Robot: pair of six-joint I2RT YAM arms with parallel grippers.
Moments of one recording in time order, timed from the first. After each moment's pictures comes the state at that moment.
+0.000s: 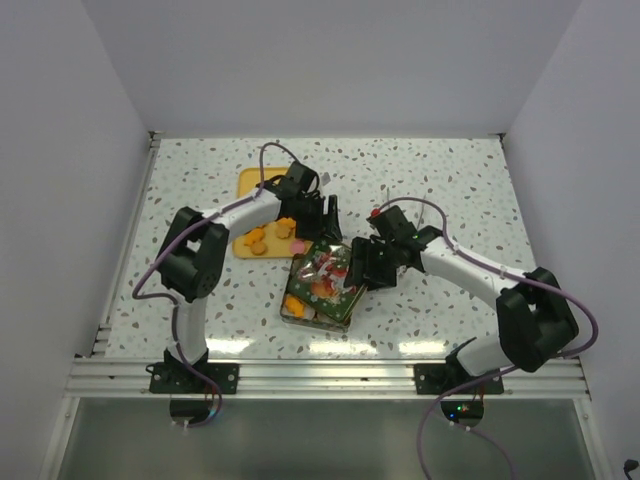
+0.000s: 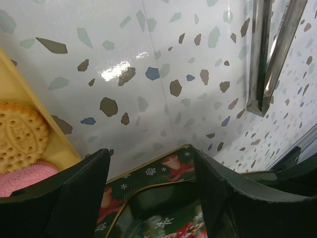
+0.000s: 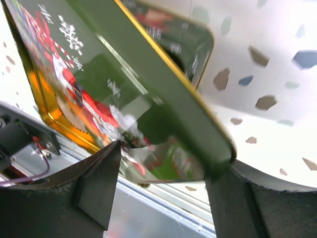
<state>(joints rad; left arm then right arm) -0.55 2.00 1.46 -0.47 0.40 -0.52 0.58 1.44 0.89 -0.56 -0.28 0.67</state>
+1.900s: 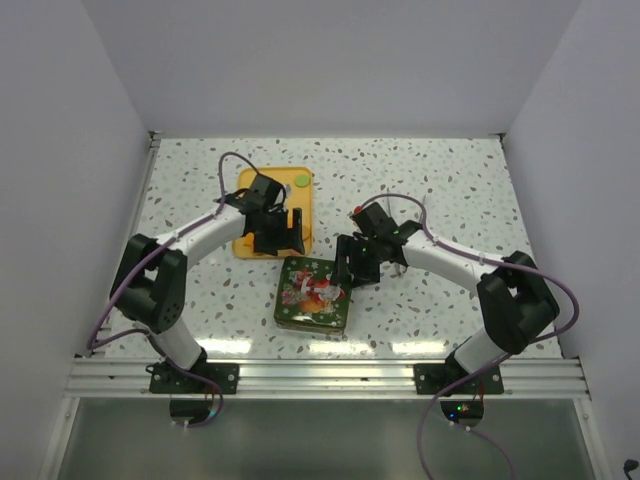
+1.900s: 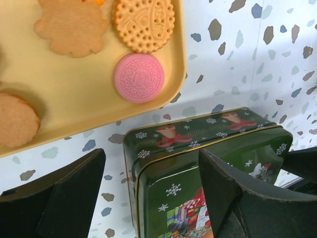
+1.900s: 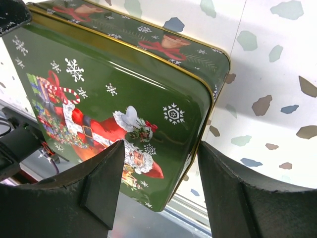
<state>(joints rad) -0.46 1.70 1.18 -0.59 0.21 -0.47 0.65 1.58 1.00 -0.53 -0.28 0.72</state>
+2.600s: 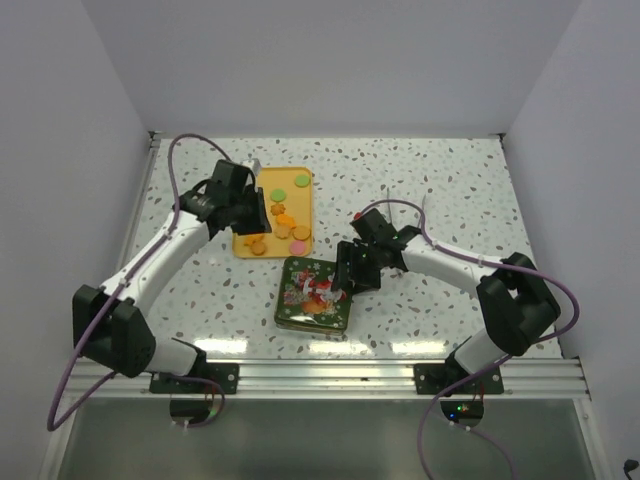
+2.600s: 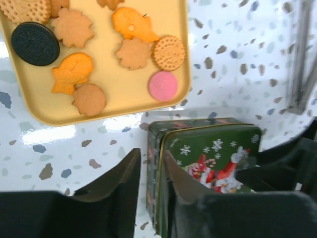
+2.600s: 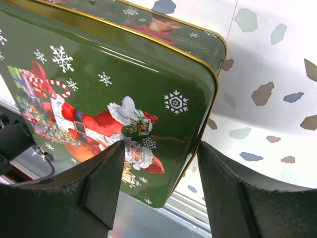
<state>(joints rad) -0.38 1.43 1.20 -0.71 0.08 -0.45 0.68 1.56 0.96 -0.52 -0.27 0.74</state>
